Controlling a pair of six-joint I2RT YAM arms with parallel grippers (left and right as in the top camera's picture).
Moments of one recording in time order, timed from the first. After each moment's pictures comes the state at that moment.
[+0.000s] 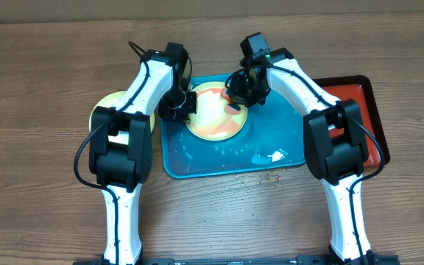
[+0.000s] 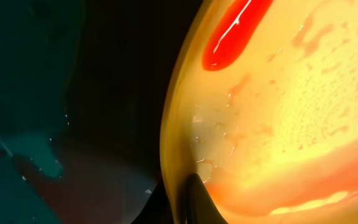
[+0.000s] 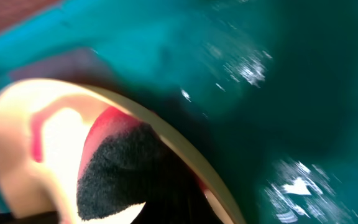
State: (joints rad) left arm -0.24 2.30 1.81 -1.15 0.18 -0.24; right arm 0.36 2.40 1.93 -0.83 -0.37 0.55
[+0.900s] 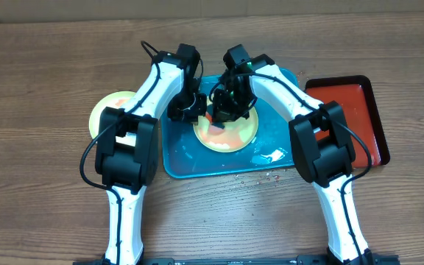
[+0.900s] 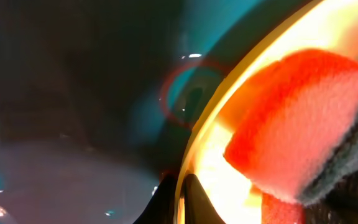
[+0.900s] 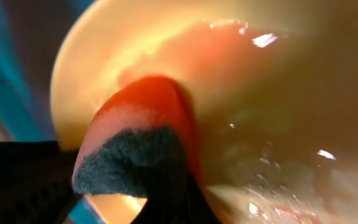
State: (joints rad) left arm -0.30 2.30 1.81 -1.14 0.18 -0.23; right arm 0.46 2.42 1.95 -1.02 -0.50 0.49
